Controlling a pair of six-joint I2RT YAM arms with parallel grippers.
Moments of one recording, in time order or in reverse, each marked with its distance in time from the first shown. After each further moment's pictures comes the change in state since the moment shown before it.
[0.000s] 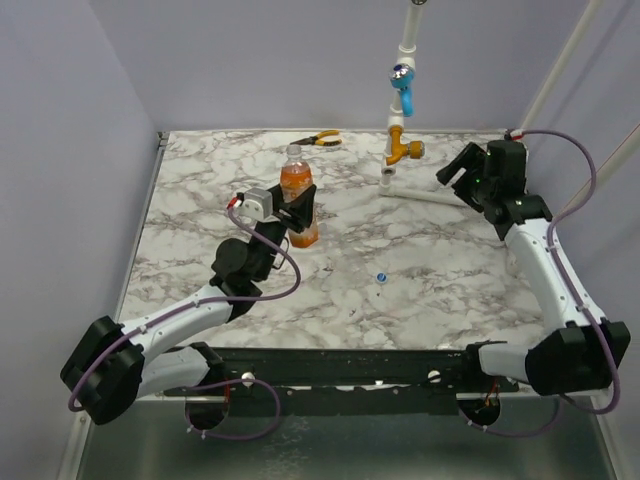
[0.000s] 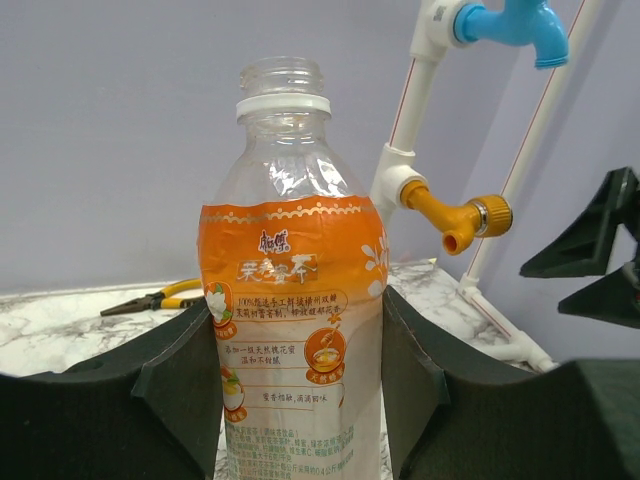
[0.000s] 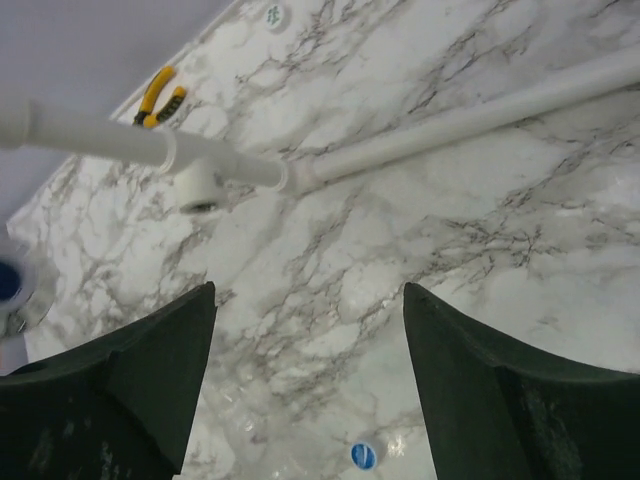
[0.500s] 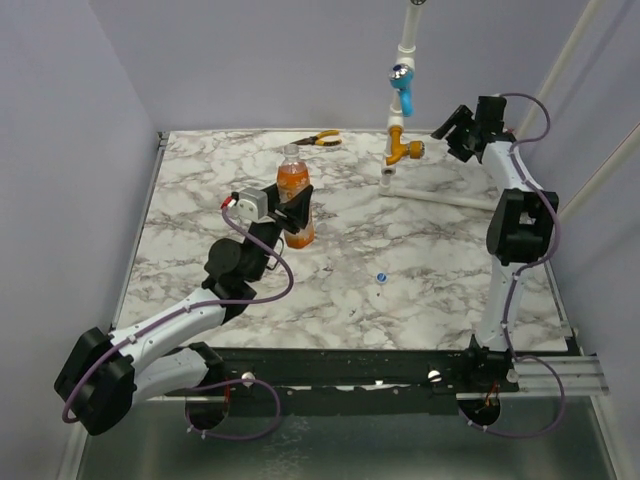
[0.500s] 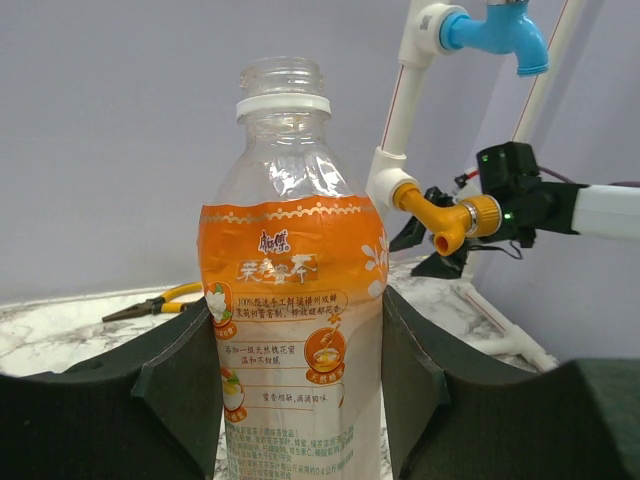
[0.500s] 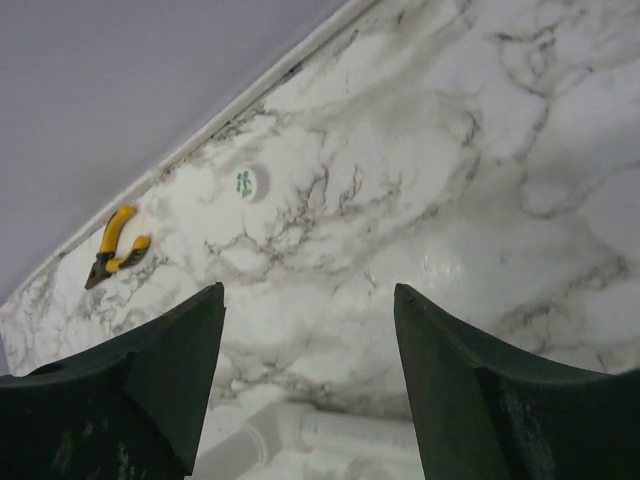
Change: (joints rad) left arm 0.019 -0.081 0.002 -0.072 0.043 0.001; right arm -0.239 0.929 0.667 0.160 -0.311 -0.006
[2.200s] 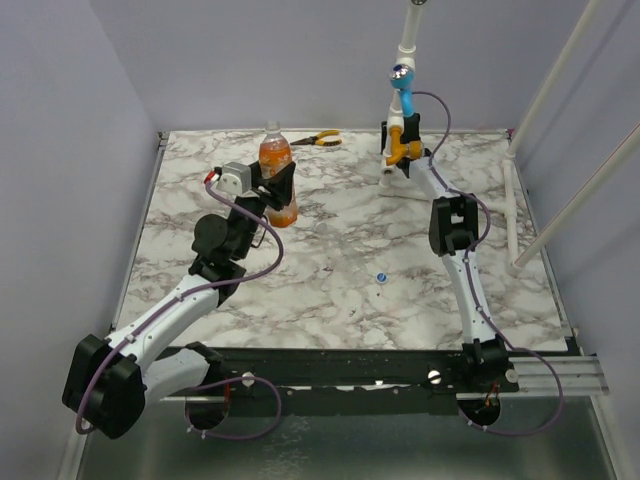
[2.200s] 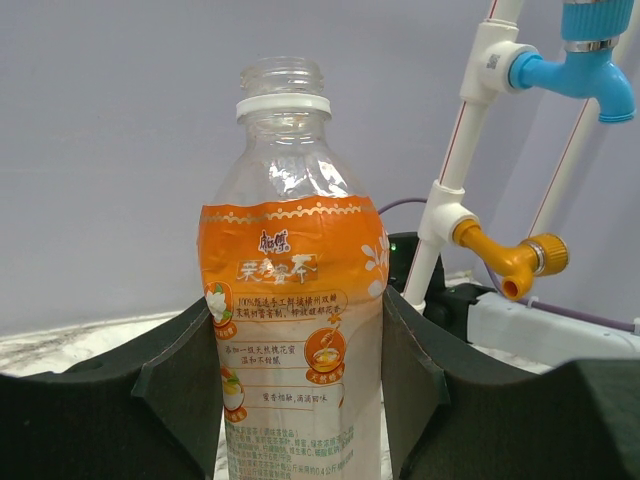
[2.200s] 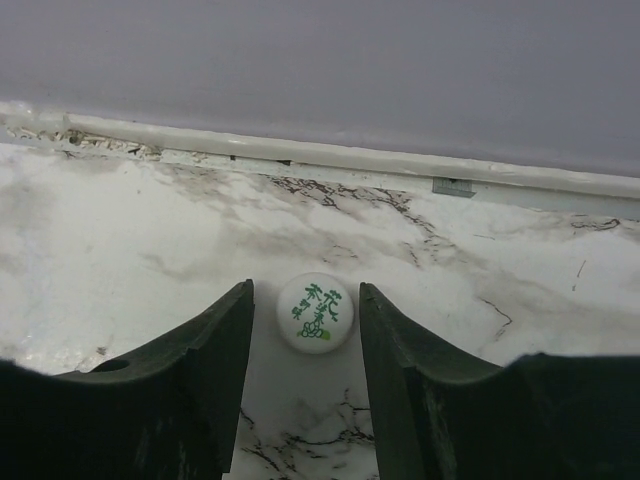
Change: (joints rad) left arm 0.201 0.022 0.121 -0.127 0.145 -0.032; right arm 0.277 0.679 0.646 0.244 0.275 -0.667
